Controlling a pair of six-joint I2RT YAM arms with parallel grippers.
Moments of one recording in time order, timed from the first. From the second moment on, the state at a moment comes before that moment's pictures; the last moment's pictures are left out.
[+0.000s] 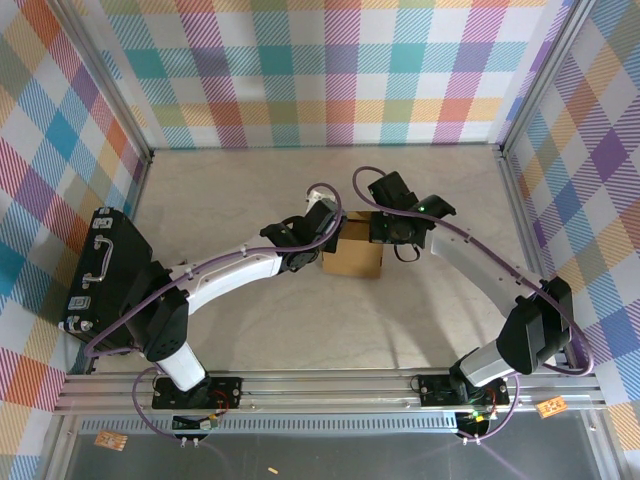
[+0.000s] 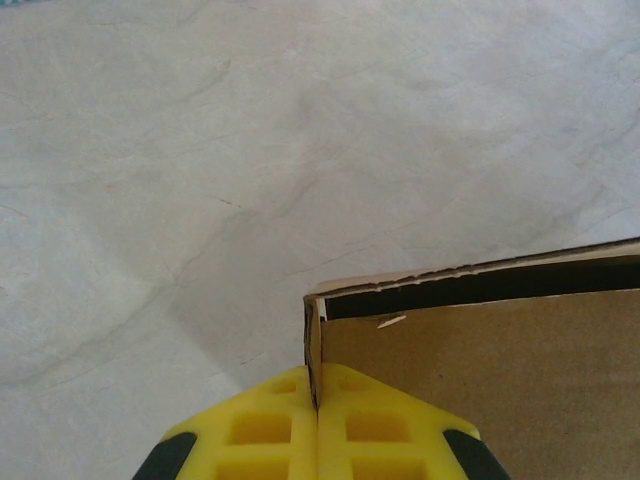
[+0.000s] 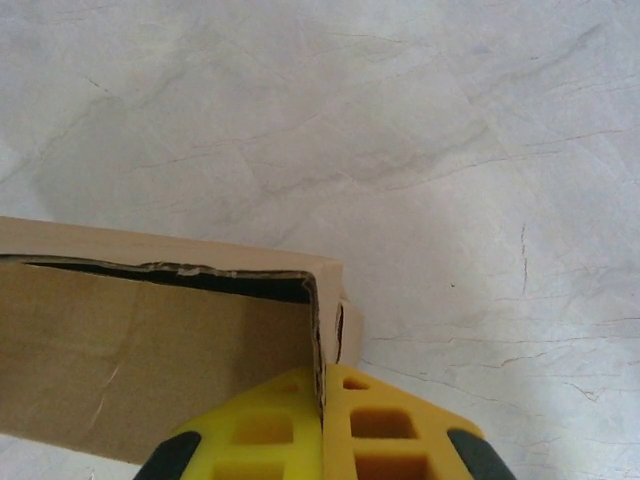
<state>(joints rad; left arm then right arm) -0.86 1.66 1.29 -0.44 -0.47 -0.45 0.60 1.49 1.33 -0.89 0.22 0.56</state>
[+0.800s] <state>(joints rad) -0.88 1.68 1.28 -0.40 -0.52 -0.42 0.58 1.29 1.29 -0.88 0.15 0.59</state>
